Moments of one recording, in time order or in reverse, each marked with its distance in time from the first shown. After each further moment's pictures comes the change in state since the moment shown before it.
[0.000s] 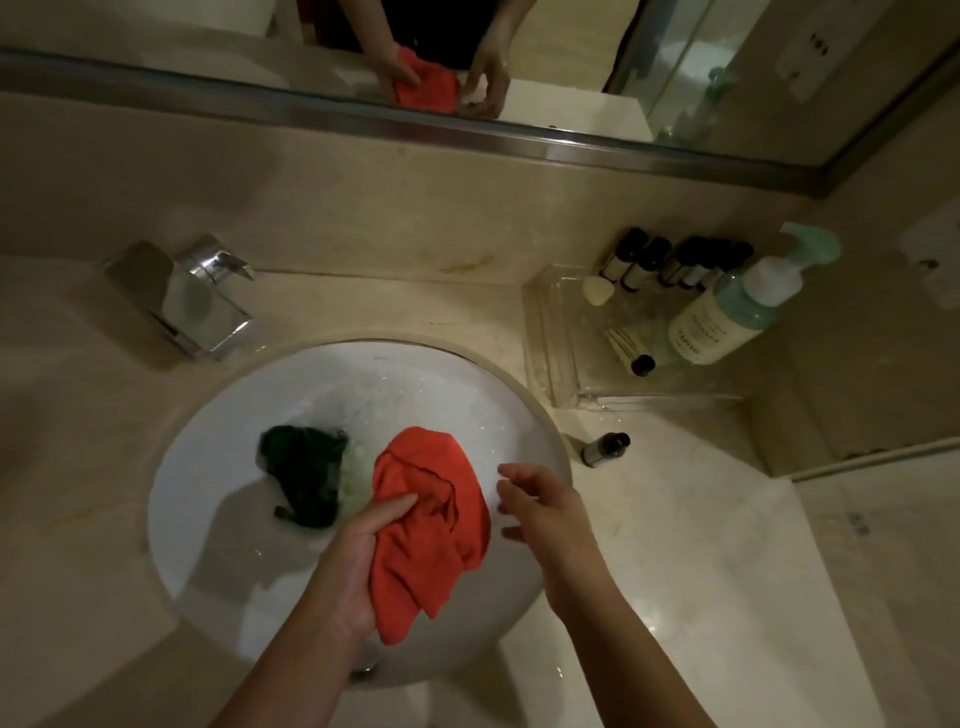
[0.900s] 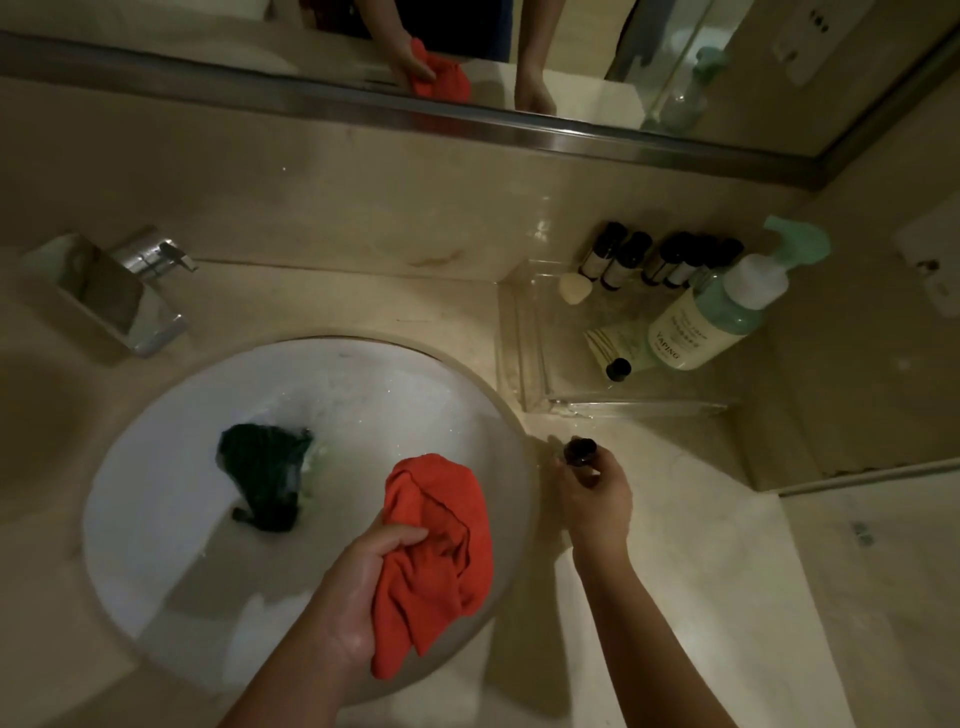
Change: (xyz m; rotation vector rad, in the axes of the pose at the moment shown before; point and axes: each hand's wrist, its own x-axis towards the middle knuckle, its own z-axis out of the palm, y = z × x) left_hand 0.019 -0.037 0.025 0.017 0.110 -0.110; right_hand 0.090 0.039 -0.072 -0.206 0.377 -0.142
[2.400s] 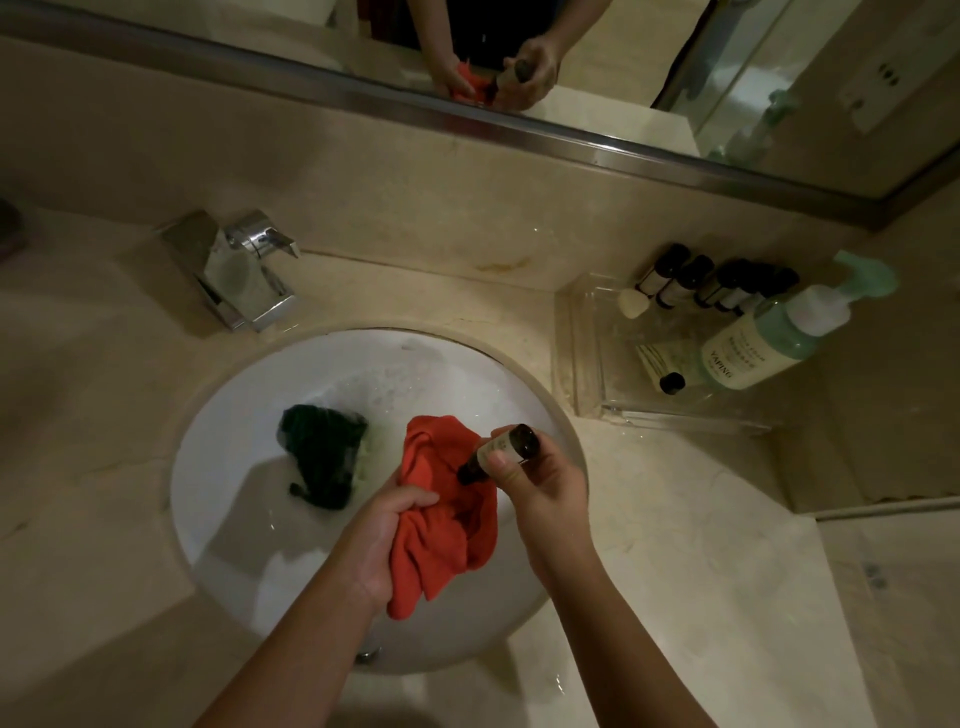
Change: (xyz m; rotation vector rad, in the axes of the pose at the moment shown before) left_hand -0.011 0.037 -0.033 0.087 -0.020 0.186; right_hand -0.099 -0.080 0.042 0.404 -0.525 -0.335
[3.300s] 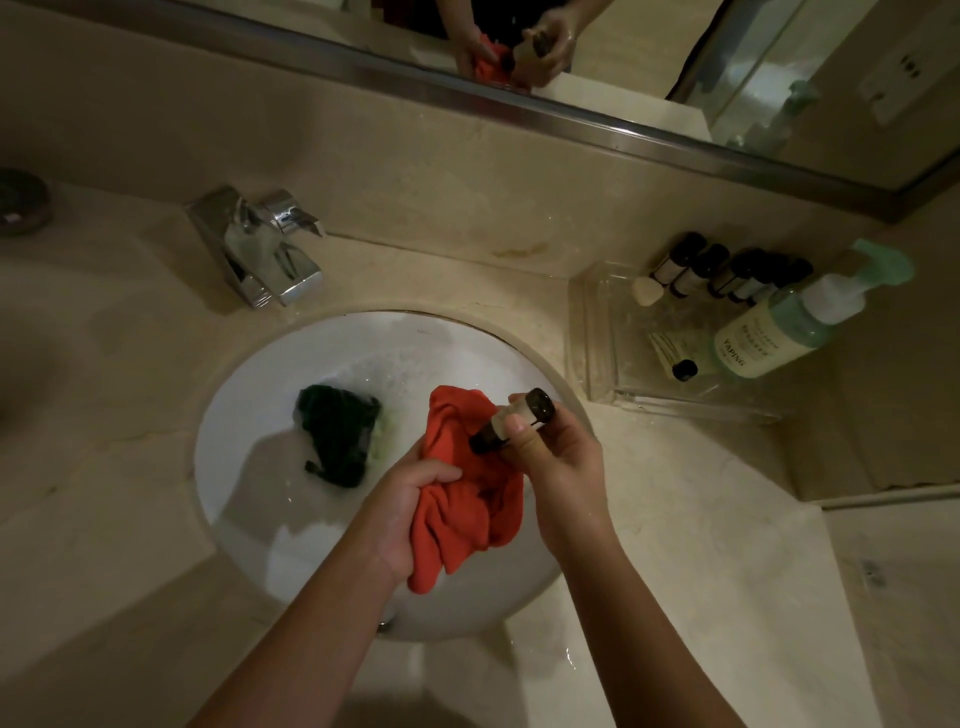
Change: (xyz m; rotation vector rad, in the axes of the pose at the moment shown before) left_hand -0.012 0.003 0.004 -0.018 -0.121 0.028; right_hand -0.005 -0.015 0.011 0.071 0.066 0.079
